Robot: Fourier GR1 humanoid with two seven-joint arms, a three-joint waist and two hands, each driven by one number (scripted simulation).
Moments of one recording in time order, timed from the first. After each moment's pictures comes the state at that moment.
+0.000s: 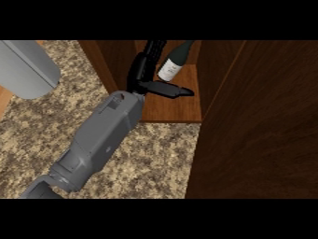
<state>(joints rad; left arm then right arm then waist) -1.01 0.01 -0.33 -0.51 0.61 0.14 -0.57 -0.58 -0.24 -0.10 -2.39 -0.27 -0.09 0.94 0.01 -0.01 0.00</state>
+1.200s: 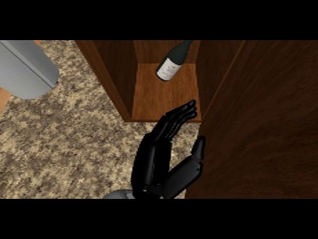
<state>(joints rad) -0.37 0.03 -0.80 -1.62 0.50 0.74 -0.31 -0.61 -0.25 -0.01 -2.39 -0.21 -0.14 0.94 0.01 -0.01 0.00</state>
